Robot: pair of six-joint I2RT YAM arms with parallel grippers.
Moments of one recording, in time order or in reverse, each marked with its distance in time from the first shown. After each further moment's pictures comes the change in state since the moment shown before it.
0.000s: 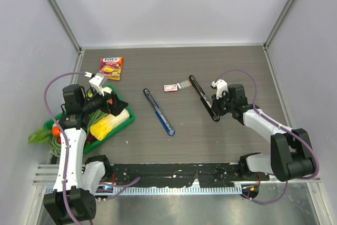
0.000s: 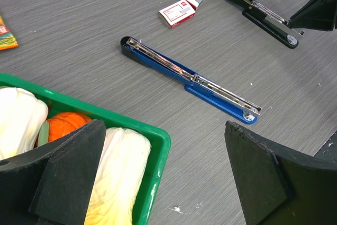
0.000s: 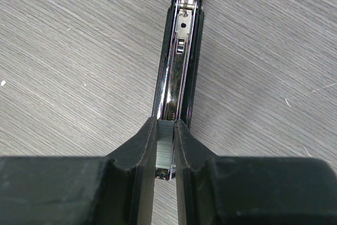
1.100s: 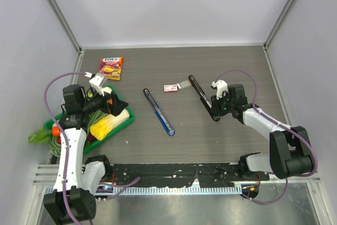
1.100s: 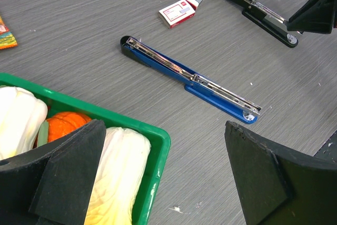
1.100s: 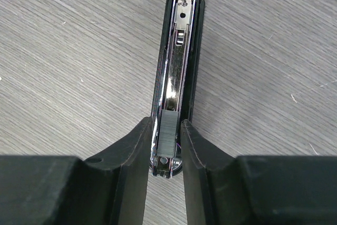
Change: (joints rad) left arm 0.000 0.000 -0.002 0.000 0.000 0.000; right arm -0.013 0.024 0.006 -0.011 -0.011 0.002
